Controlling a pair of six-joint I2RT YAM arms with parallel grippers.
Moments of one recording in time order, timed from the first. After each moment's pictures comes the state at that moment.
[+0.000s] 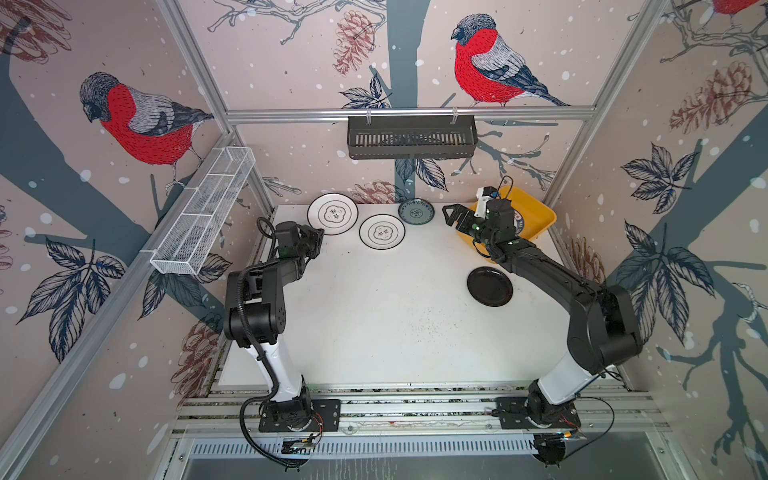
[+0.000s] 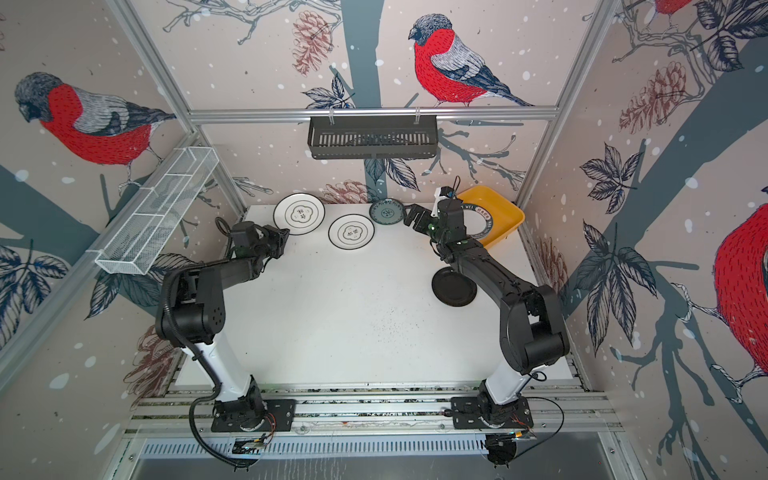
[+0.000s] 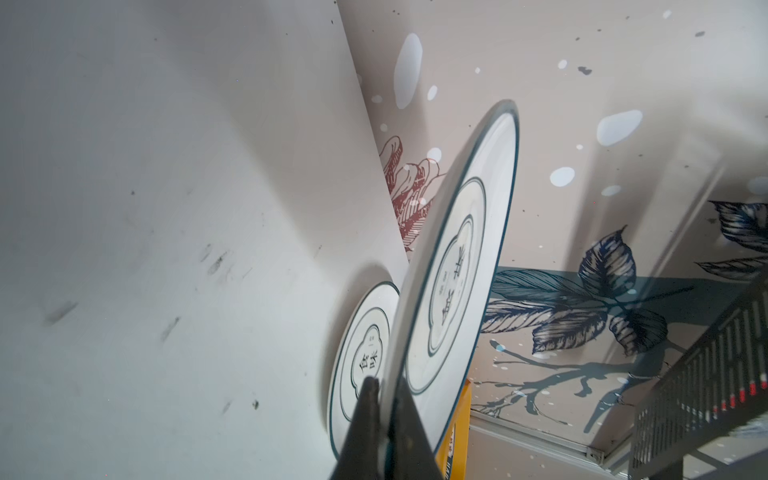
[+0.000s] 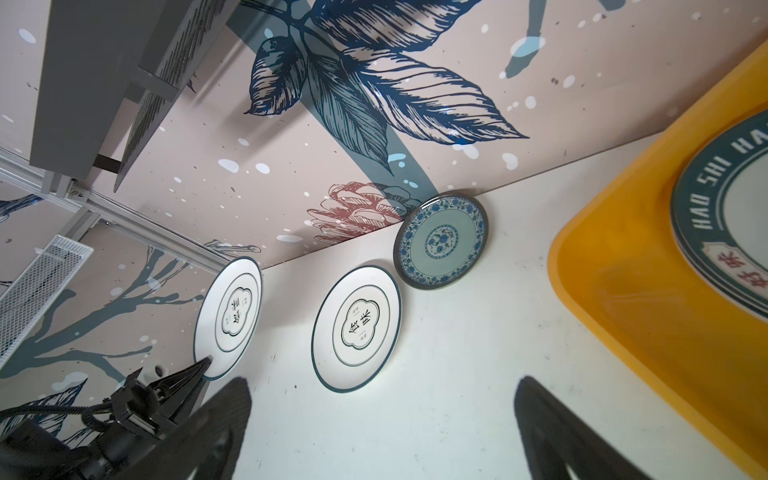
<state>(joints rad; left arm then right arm) 0.12 1.84 1.02 0.42 0.43 -1.25 0.32 1.63 1.18 0.13 -0.18 0.62</state>
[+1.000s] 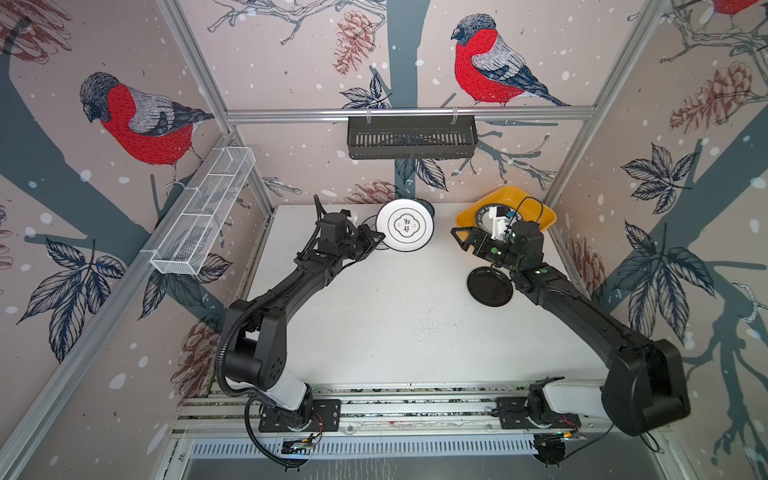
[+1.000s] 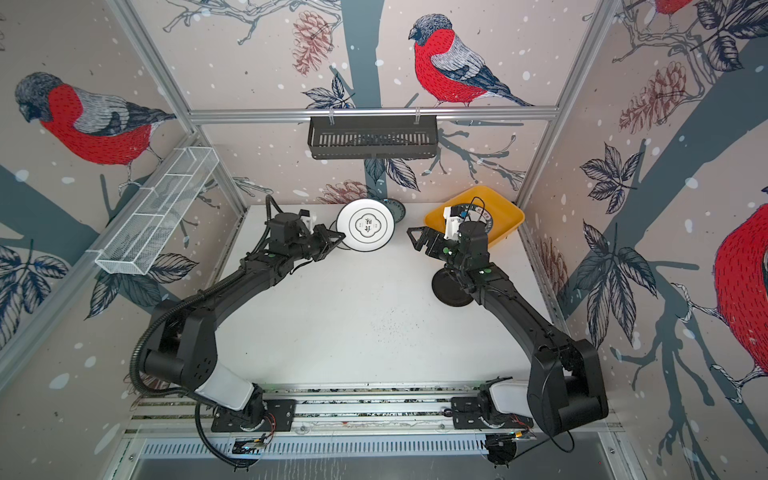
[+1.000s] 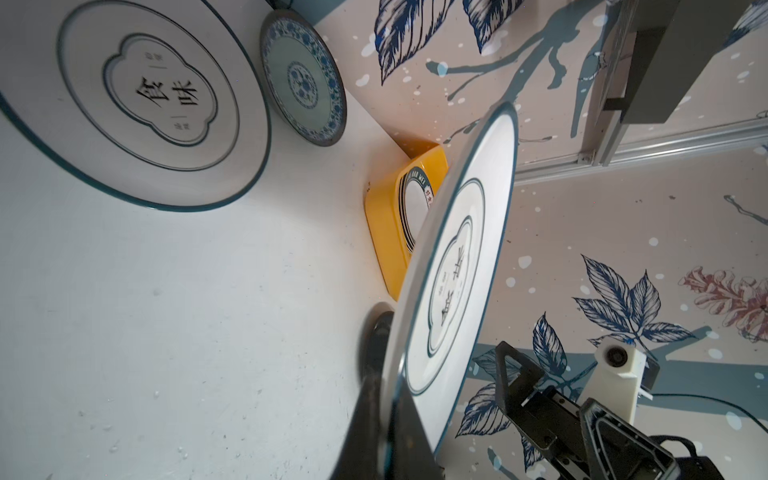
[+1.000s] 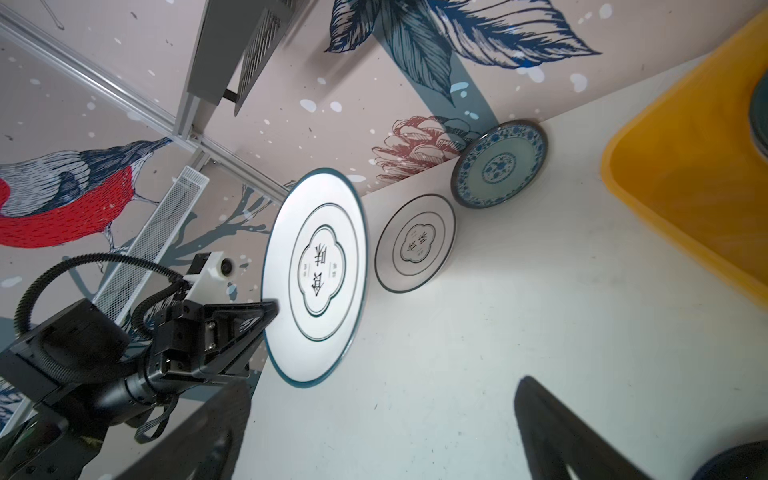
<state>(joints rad) -0.30 1.59 1.09 0.07 0.55 -1.01 0.29 1.33 0.91 0.12 -0.45 0.68</state>
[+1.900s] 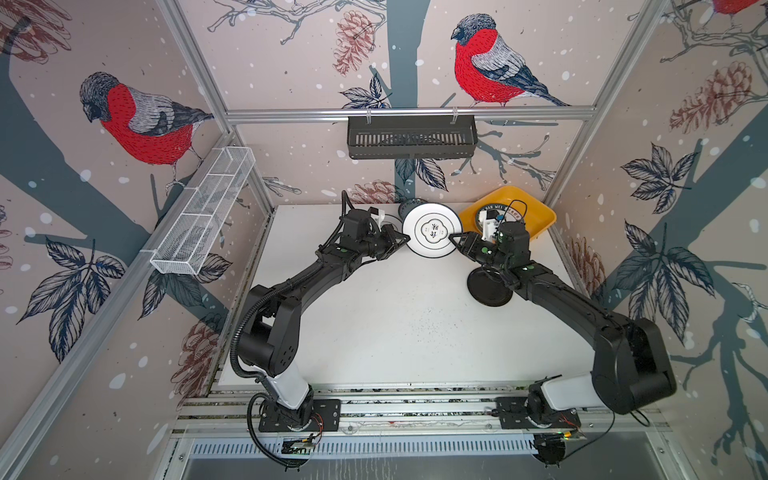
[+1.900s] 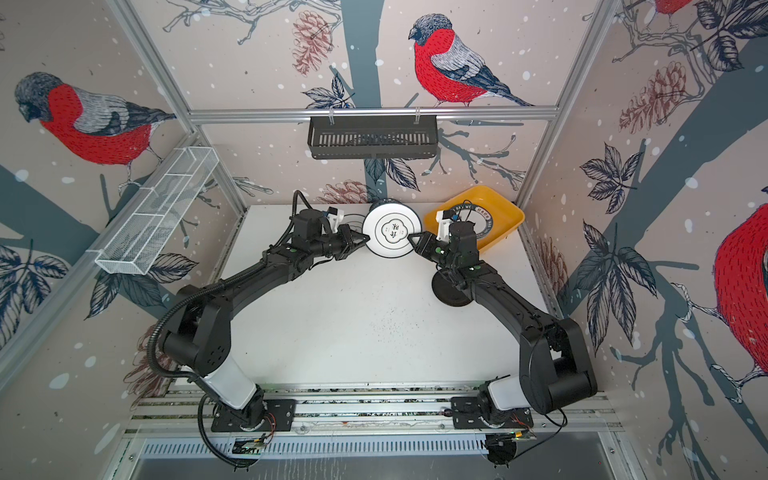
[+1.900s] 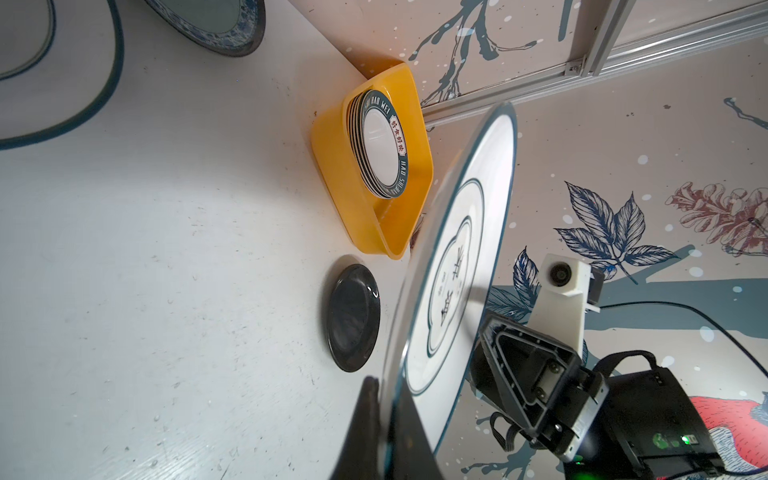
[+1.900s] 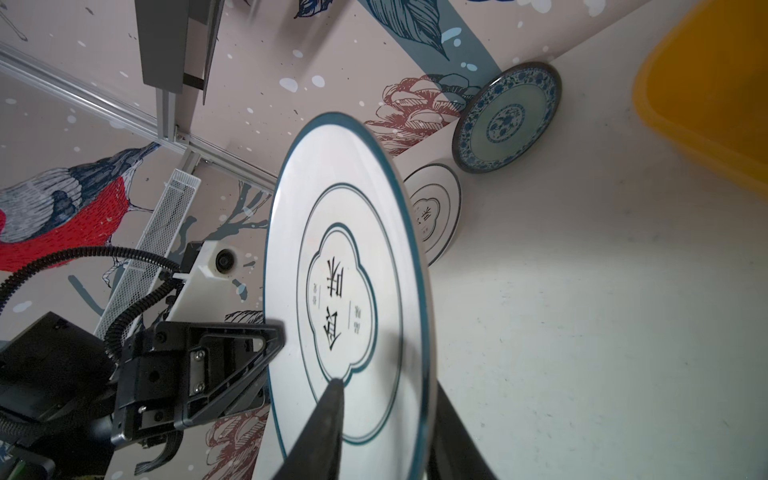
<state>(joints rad) -0.42 1.69 1.19 0.09 0.62 -1.02 0.31 1.42 0.92 0.17 -0.44 0.79</state>
